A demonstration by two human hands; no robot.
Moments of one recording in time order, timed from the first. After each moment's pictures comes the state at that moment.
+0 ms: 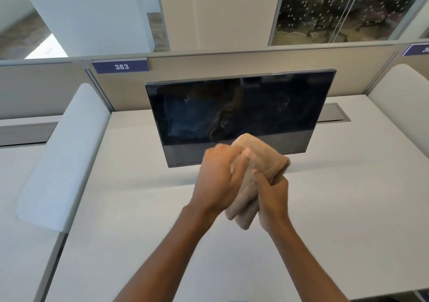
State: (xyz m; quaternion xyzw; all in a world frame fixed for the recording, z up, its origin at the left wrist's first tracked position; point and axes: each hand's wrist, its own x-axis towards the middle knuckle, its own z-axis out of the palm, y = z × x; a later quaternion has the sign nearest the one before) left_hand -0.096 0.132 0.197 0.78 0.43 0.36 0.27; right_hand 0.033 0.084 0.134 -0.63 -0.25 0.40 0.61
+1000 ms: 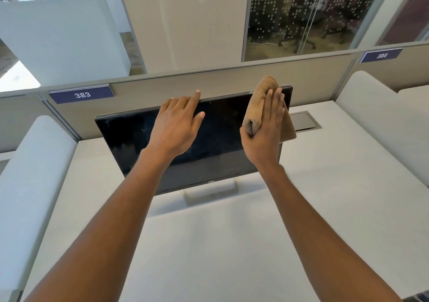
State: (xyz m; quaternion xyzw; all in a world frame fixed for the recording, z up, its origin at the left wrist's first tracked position) left_hand -0.054 0.302 0.238 0.87 0.45 0.19 -0.03; right_hand 0.172 0.242 0.161 -0.70 -0.55 -0.11 0.45
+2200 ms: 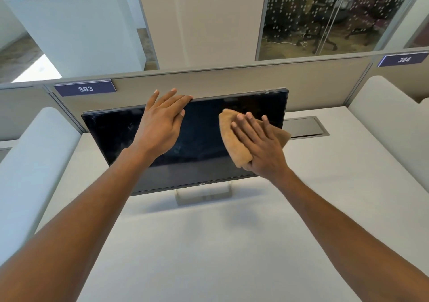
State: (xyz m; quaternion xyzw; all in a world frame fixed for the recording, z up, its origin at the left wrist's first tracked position) left_hand -0.050 0.313 0.227 0.86 0.44 0.27 0.02; right_hand 0.249 0.246 0.113 -0.52 -0.78 -0.29 0.20
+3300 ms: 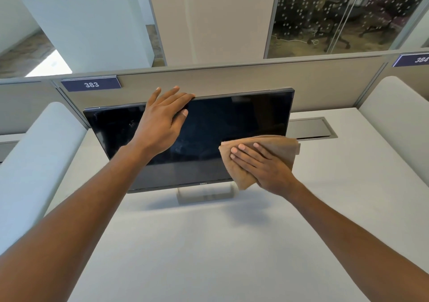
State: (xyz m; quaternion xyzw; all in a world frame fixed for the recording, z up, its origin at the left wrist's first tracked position) left_hand -0.053 0.317 0.226 0.86 0.44 0.27 0.03; right_hand 0.275 0.233 0.059 -0.40 -0.87 -0.28 0.07
